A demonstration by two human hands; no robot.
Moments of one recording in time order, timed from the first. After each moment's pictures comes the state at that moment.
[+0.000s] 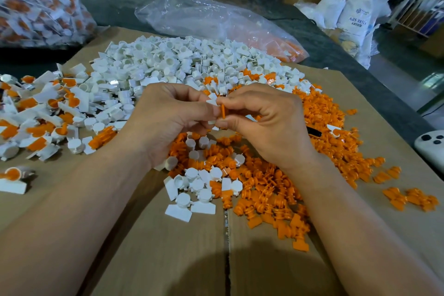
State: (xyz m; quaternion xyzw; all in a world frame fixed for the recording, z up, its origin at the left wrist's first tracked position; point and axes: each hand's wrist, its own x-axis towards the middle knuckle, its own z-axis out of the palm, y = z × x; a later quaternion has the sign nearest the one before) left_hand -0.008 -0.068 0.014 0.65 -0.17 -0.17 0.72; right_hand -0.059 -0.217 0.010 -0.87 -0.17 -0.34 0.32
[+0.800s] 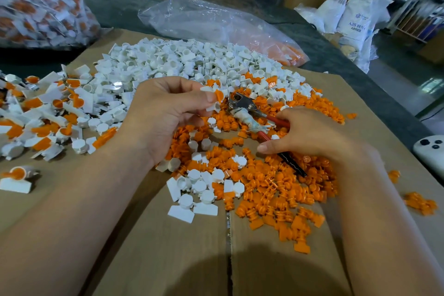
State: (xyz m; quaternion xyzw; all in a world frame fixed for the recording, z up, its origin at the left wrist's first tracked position) left_hand -0.002 -0.065 0.014 0.59 -0.15 -0.13 0.78; right_hand -0.062 -0.272 0.029 -0.98 0.15 0.09 0.03
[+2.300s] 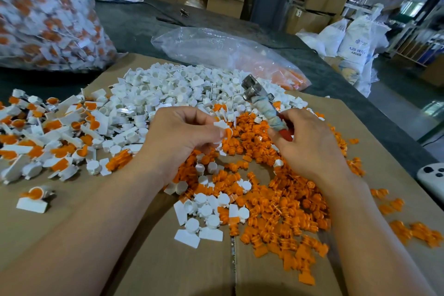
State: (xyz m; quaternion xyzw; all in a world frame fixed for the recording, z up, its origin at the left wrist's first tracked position) left_hand 0.002 -0.067 0.013 0.65 -0.15 -0.11 0.74; right_hand -0.057 -0.262 0.025 -0.97 0.10 -0.21 0.08
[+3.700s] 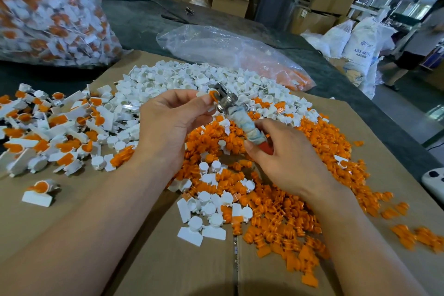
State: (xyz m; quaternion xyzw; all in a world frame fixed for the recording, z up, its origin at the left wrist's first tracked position) left_hand 0.009 -0.070 0.012 0.47 -0.09 -0.03 0.87; right_hand -0.062 -0.228 0.021 -0.98 0.00 -0.14 0.15
